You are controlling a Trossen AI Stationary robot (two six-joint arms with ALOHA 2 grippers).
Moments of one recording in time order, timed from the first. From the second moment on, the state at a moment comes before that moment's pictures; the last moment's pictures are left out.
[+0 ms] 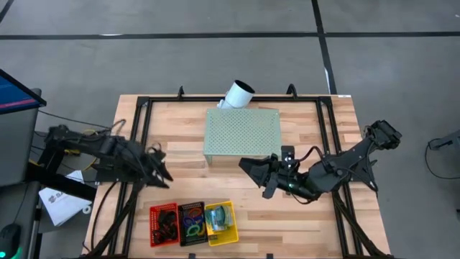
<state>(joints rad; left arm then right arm) -0.26 0.42 0.39 -0.43 0.24 -0.53 0.59 1.52 1.44 0.24 0.95 0.80</state>
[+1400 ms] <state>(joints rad) -0.74 0.99 0.46 -0.55 0.05 -0.84 0.66 1.52 1.44 0.20 0.99 0.78</state>
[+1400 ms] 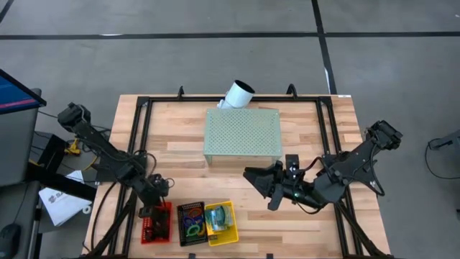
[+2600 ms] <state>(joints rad) 0.12 1.04 0.95 -0.54 0.06 -0.44 0.69 1.52 1.44 0.17 0.99 0.75</state>
